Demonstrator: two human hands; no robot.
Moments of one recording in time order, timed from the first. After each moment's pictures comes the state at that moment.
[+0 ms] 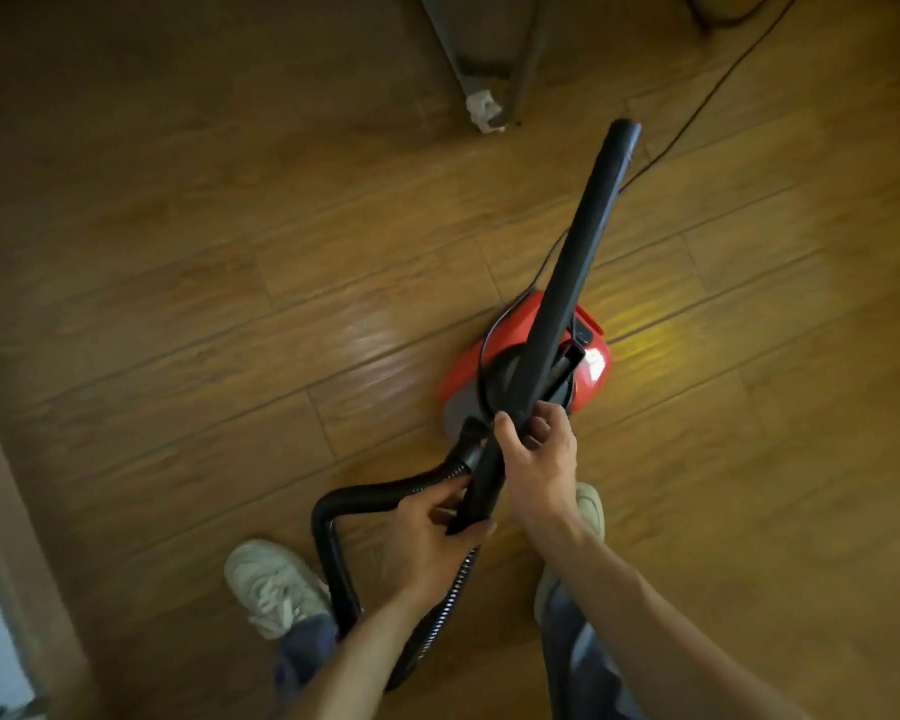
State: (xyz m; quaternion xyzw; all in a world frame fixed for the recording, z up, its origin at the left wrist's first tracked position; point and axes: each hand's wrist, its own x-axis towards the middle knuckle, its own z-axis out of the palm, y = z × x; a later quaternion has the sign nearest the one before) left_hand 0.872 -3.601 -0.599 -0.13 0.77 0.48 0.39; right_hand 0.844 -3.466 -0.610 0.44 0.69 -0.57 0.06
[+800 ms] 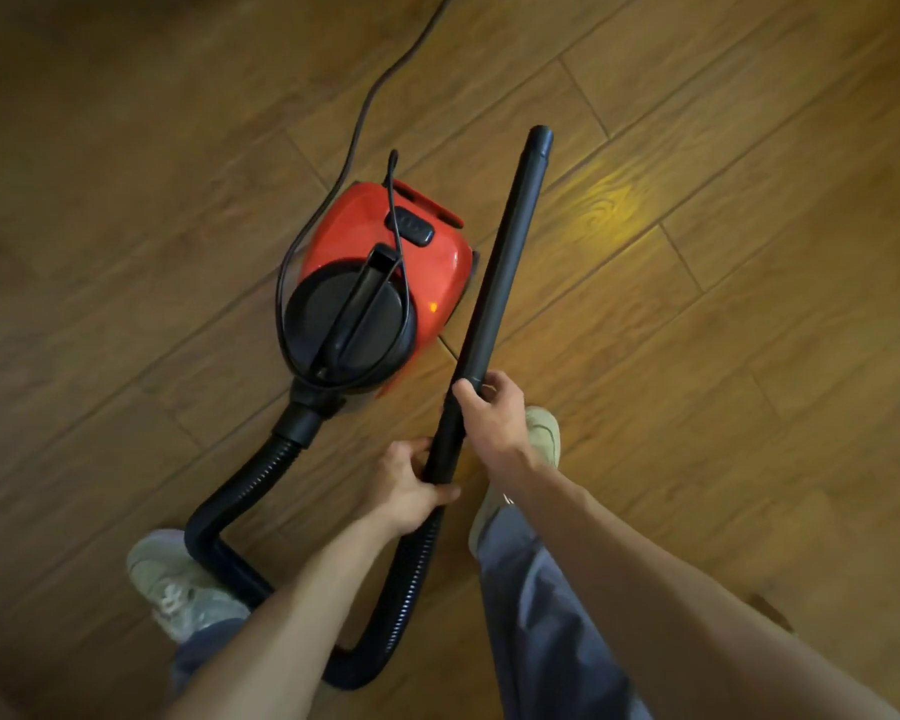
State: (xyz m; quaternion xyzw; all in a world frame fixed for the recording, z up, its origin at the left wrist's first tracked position) left_hand 0.915 -3.446 -0.715 -0.08 0.77 0.25 0.59; right_hand 0.925 -3.320 -0.721 0.58 0.55 -0.58 0.17
